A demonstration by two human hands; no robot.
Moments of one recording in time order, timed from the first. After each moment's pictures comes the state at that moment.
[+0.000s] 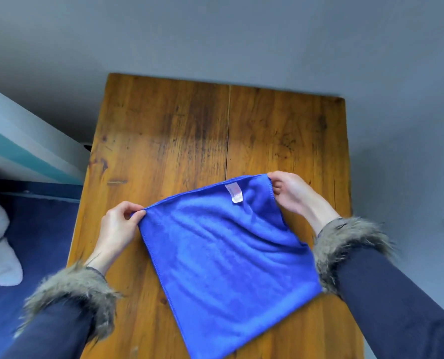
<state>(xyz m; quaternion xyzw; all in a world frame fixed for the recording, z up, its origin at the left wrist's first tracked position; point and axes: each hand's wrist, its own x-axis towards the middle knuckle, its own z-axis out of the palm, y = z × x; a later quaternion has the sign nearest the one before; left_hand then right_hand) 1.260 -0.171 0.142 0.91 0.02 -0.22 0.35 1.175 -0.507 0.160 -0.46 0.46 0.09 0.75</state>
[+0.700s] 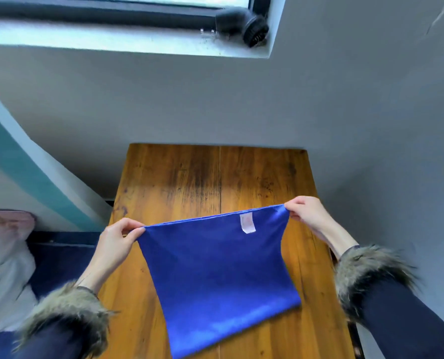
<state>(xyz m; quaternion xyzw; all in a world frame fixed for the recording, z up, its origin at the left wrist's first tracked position) 1.268 -0.159 0.256 0.90 -0.08 -0.17 0.40 1.122 -0.528 0.275 -0.73 0.42 0.02 0.54</state>
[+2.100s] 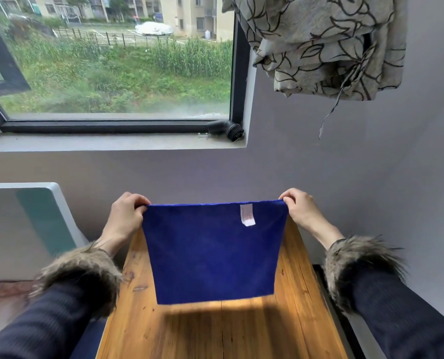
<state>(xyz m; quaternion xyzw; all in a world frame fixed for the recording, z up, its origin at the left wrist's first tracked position) 1.339 -0.215 0.411 0.92 -0.21 0.04 0.34 1.154 -0.542 0.411 -0.89 0.31 -0.16 0.31</state>
